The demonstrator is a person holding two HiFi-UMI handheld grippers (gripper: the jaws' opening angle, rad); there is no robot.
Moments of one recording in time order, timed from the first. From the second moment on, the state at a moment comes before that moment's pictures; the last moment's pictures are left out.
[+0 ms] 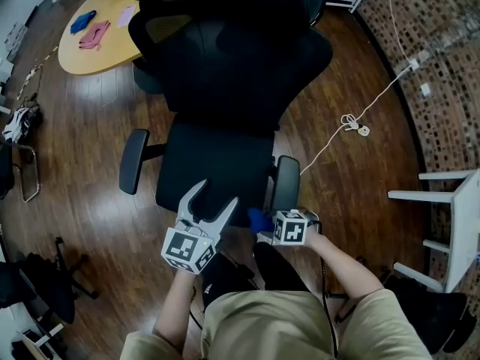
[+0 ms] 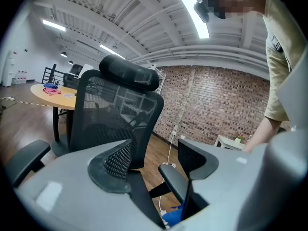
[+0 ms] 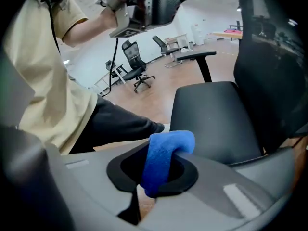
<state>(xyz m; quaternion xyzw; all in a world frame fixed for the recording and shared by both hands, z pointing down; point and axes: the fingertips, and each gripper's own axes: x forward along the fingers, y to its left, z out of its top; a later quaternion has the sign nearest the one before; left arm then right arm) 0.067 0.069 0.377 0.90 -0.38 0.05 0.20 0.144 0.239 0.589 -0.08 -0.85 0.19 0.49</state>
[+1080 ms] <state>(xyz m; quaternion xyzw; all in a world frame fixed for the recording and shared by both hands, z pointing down) 0.100 0.064 0.388 0.90 -0.37 0.08 0.20 0.339 0.015 0.606 0.20 -0.77 0.19 0.58</state>
